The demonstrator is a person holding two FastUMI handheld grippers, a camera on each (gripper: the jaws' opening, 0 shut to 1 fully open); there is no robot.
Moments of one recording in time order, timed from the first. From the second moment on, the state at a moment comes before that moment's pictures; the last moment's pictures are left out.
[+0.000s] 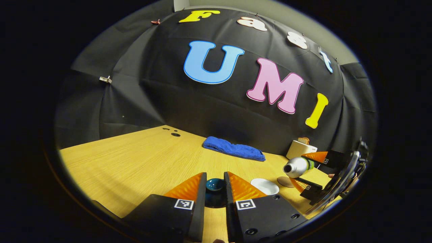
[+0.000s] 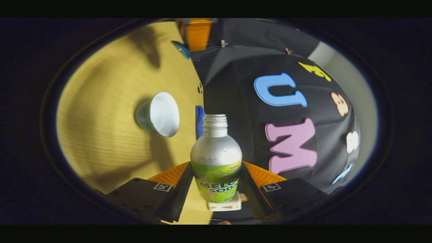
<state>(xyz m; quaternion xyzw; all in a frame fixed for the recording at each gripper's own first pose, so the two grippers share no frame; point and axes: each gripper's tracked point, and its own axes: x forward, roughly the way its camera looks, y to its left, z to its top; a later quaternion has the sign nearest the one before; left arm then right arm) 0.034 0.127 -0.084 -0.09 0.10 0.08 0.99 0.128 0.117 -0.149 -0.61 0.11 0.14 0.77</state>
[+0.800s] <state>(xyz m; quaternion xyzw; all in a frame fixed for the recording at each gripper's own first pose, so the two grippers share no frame) 0.036 0.130 -0.091 -0.09 0.11 0.09 0.99 0.176 0.078 -0.112 -0.12 0.16 0.09 0.98</state>
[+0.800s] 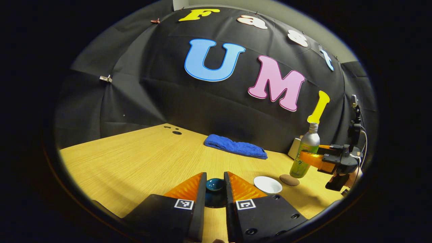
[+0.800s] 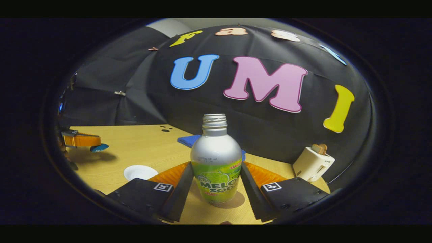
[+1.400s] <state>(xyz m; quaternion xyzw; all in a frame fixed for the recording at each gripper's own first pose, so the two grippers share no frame) 0.036 0.131 -0.096 -0.09 0.11 0.09 0.99 0.195 0.019 -0.158 0.00 0.20 0.03 0.98</state>
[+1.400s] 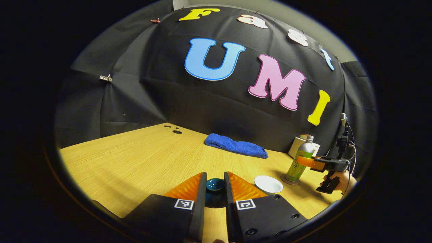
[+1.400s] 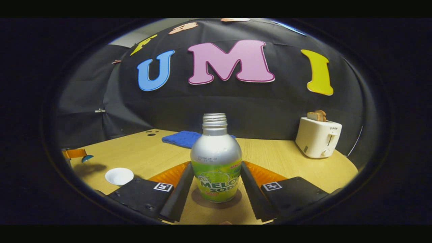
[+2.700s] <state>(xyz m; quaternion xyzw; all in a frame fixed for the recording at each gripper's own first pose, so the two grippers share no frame) 0.069 0.024 -0.074 -0.06 0.10 0.02 0.99 0.039 -0.041 -0.091 0.00 0.12 -0.02 0.99</state>
